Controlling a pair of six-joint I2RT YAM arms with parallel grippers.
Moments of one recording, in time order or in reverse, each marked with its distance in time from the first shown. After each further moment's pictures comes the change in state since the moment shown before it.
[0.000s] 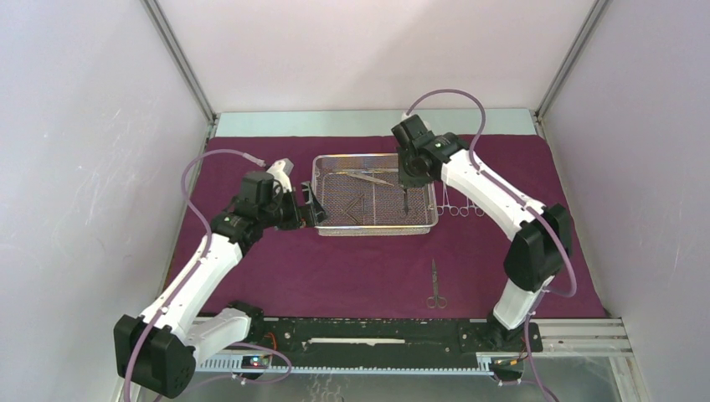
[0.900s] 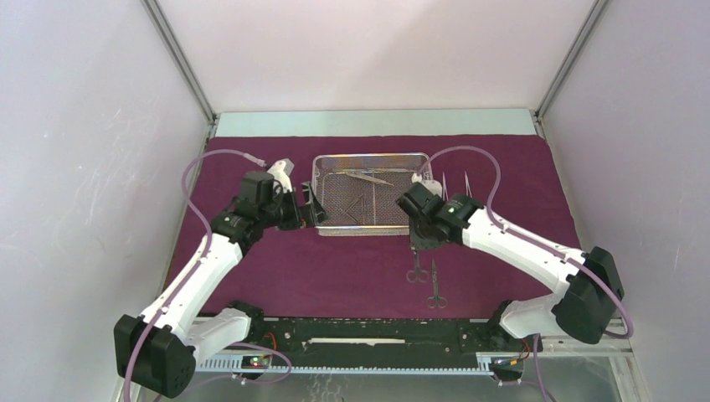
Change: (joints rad) left arm 0.000 -0.002 0.000 0.000 0.009 0.000; right arm 0.223 -0.397 -0.523 -0.019 0.041 0.246
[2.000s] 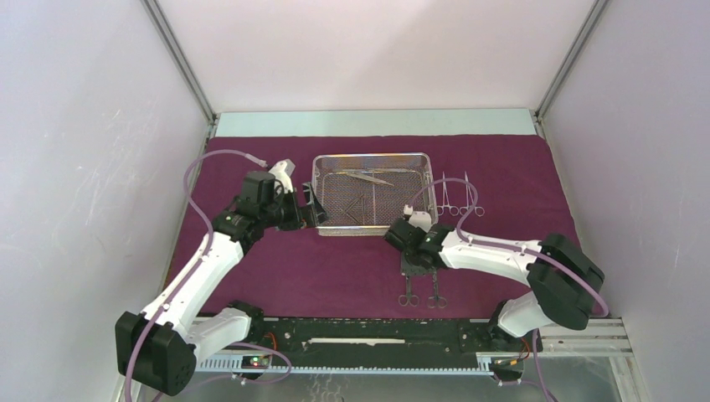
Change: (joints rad) left arm 0.000 0.015 -0.002 0.000 0.008 0.000; right arm 0.138 0.103 -0.299 0.293 0.023 0.190
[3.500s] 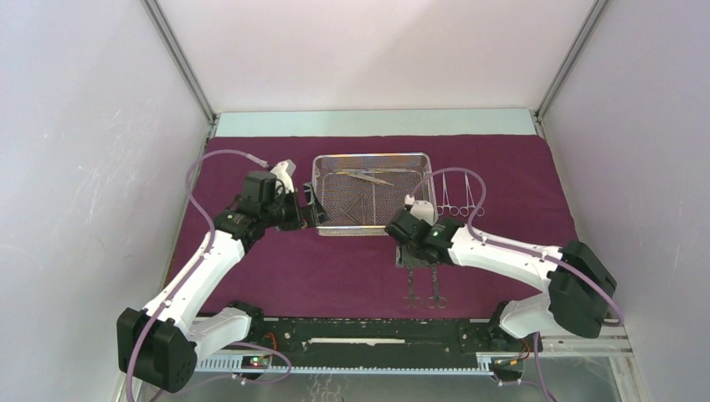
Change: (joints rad) left arm 0.001 0.018 0.000 0.000 0.000 0.000; right arm 0.000 -0.066 0.060 -0.087 0.046 -0.027
